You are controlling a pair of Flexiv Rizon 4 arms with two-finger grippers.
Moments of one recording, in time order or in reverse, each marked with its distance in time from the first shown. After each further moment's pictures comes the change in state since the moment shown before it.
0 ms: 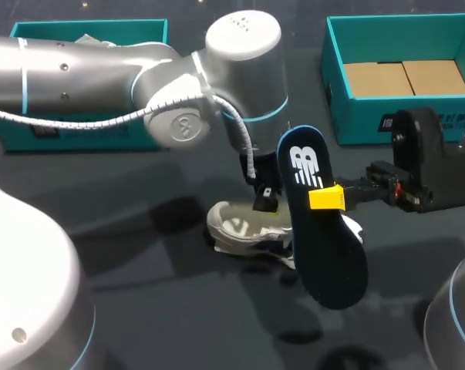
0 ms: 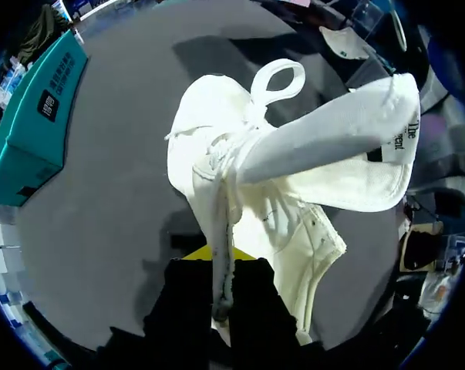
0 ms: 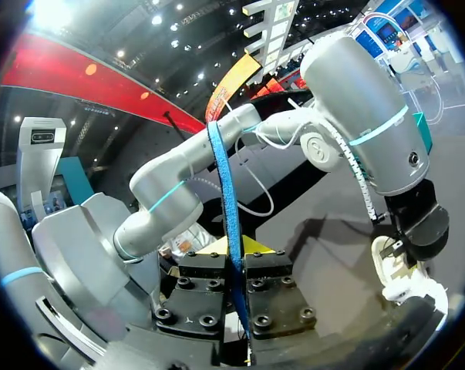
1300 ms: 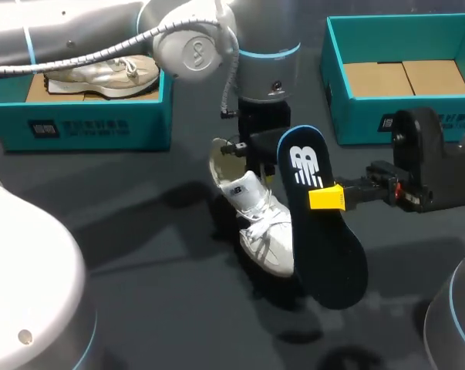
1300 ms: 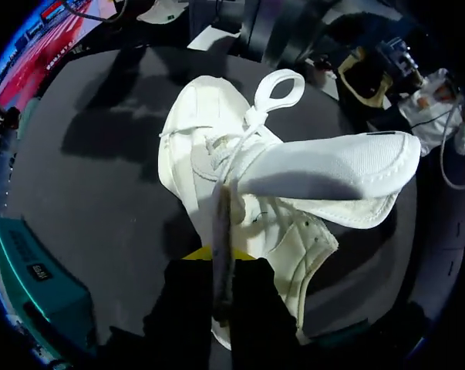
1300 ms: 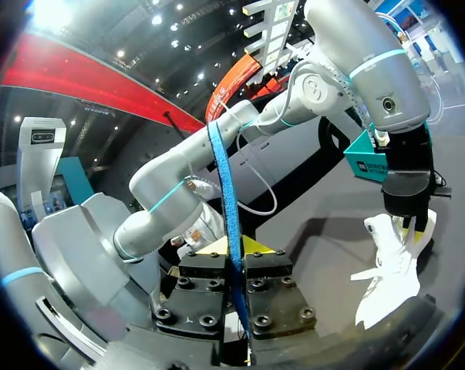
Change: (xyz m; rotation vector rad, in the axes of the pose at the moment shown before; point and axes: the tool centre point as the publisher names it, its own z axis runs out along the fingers) left arm -0.014 0.019 -0.057 -0.051 0.218 0.943; right arm 0.000 0.000 0.000 0.000 0.000 0.000
